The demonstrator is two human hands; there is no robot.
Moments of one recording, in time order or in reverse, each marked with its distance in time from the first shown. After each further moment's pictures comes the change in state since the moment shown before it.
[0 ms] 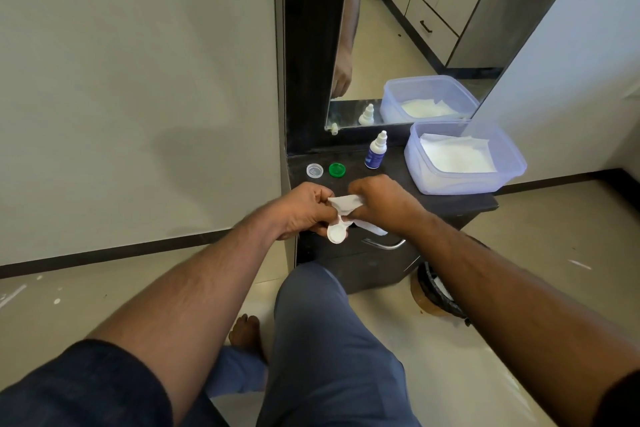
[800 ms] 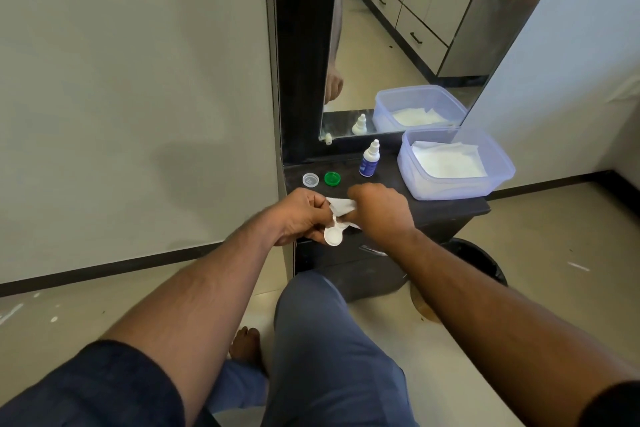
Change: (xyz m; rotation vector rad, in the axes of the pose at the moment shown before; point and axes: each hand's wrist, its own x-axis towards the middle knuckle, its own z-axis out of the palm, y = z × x) left_hand 0.001 0.004 0.000 -0.078 0.053 -0.056; right_hand -0.010 -0.015 0.003 -0.182 0.155 0.185
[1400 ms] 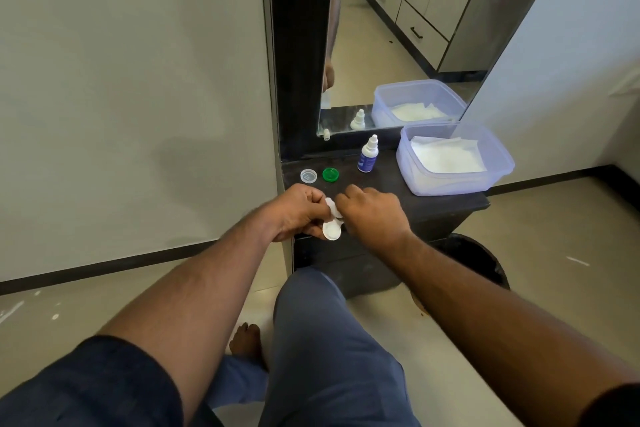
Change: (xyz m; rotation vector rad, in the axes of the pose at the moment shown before) left_hand -0.001 0.002 0.000 -0.016 0.003 -0.016; right_hand -0.013 -0.004 0.008 -0.246 0.071 -0.250
